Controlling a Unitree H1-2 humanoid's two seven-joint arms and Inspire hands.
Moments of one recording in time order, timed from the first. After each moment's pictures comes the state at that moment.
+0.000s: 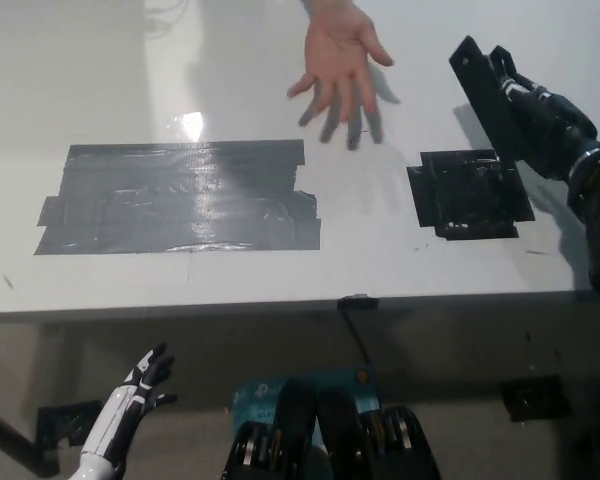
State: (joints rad) left_arm -0.01 0.22 -0.04 0.18 0.03 -0.09 -0.11; right_arm -0.98 -0.19 -0.43 0.86 0.21 0.42 0.17
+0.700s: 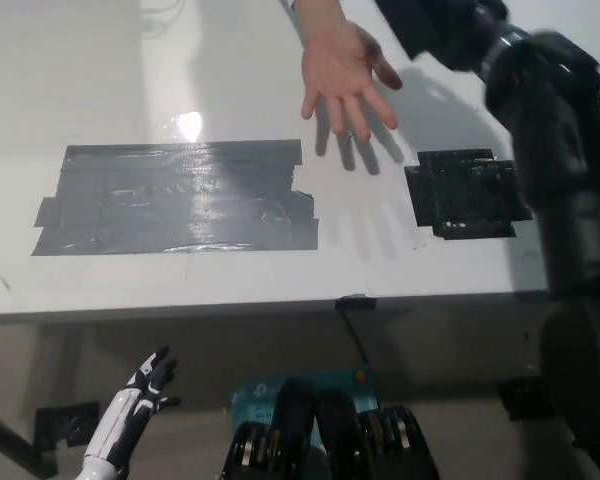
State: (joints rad) left_arm 0.00 0.21 -0.04 0.18 0.03 -0.09 -0.11; right_arm -1.25 -0.09 -0.20 0.89 0.34 0.44 0.10
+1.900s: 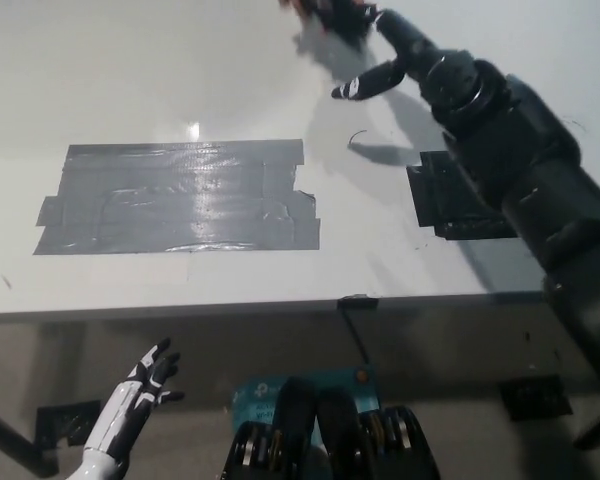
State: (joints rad) left_arm -0.02 0.21 -0.04 0.16 0.03 -0.08 -0.12; right_arm -1.33 -0.14 0.42 1.21 -0.14 0.08 0.08
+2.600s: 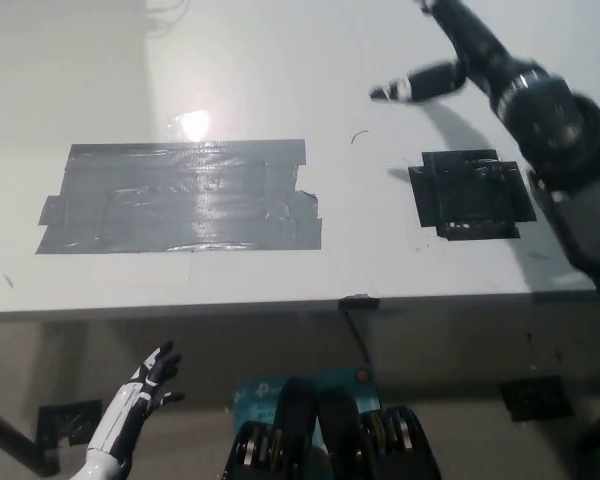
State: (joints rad) left_arm -0.03 0.21 -0.04 0.19 0.03 -0.08 -0.12; right_arm -0.95 -0.32 0.31 0.47 -0.12 0.17 0.16
